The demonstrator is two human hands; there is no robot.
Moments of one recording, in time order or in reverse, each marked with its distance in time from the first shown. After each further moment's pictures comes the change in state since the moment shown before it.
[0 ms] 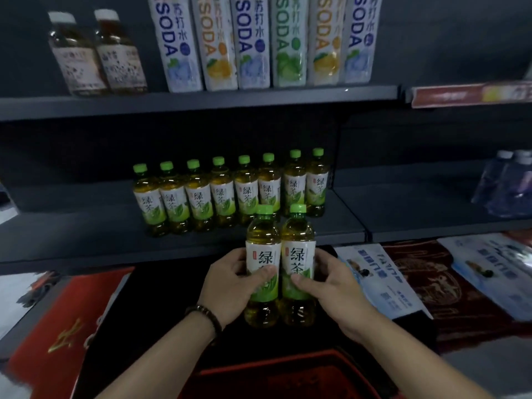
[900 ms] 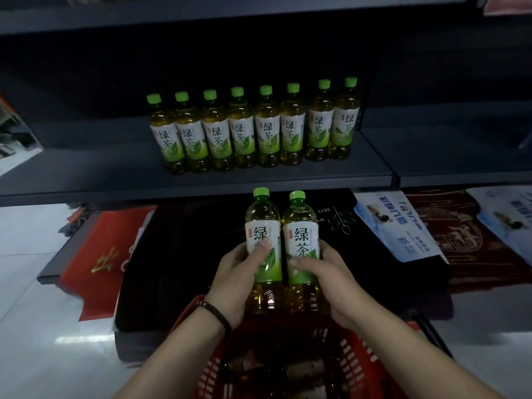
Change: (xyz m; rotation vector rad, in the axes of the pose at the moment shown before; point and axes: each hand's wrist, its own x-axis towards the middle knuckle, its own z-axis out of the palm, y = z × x) left_hand -0.064 -0.065 -0.005 -0.409 0.021 -0.334; right_hand -0.048 0.055 0.047 0.196 -0.120 0.254
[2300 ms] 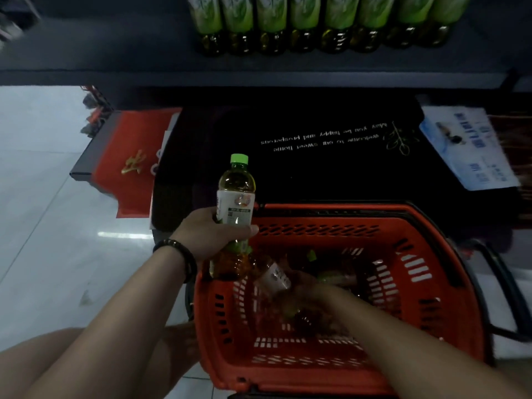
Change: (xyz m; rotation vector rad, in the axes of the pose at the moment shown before) left_hand -0.022 -0.045 -0.168 0.564 0.083 -0.310; right_hand -0.011 0.227 0.073 -0.495 -0.508 0.576
